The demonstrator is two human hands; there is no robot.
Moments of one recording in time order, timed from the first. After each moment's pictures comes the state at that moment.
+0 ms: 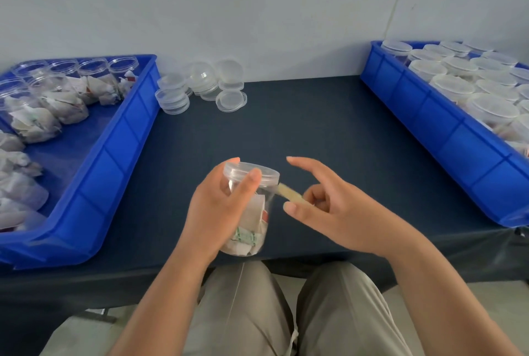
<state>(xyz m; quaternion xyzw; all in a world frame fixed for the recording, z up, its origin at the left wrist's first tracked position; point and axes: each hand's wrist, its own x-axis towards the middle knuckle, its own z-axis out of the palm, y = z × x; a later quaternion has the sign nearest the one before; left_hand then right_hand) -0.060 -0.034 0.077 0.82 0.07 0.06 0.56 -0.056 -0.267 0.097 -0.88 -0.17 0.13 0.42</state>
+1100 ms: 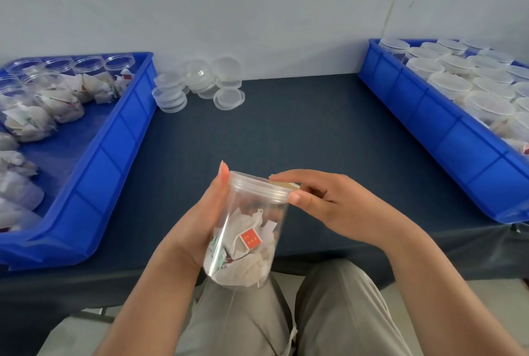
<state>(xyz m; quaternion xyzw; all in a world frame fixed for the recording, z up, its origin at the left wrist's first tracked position) -0.054 -0.012 0.063 0.49 -0.07 -0.35 0.80 -0.043 -0.267 0.094 -0.88 -0.21 0.12 0.40</state>
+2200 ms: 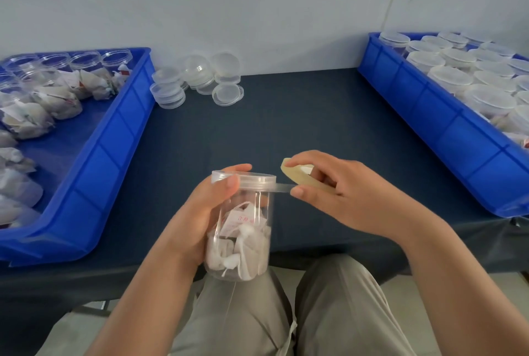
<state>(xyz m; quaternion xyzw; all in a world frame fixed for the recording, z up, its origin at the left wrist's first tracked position) -0.067 -0.008 0.067 0.57 0.01 -0.17 0.80 -0.047 -0.279 0.109 -0.92 -0.21 0.07 0.33</state>
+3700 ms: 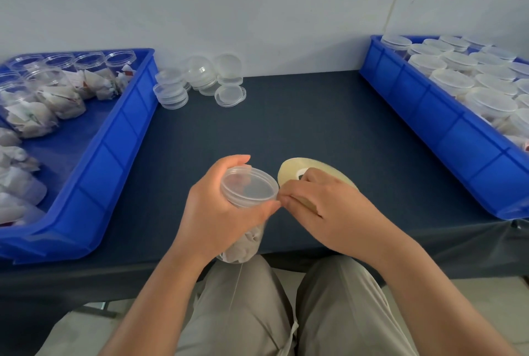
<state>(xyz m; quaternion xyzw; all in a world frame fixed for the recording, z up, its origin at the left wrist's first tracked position) -0.073 -0.023 0.067 0.85 -0.07 0.13 0.50 -0.060 -0.253 0.079 -0.94 -0.25 -0.02 0.24</state>
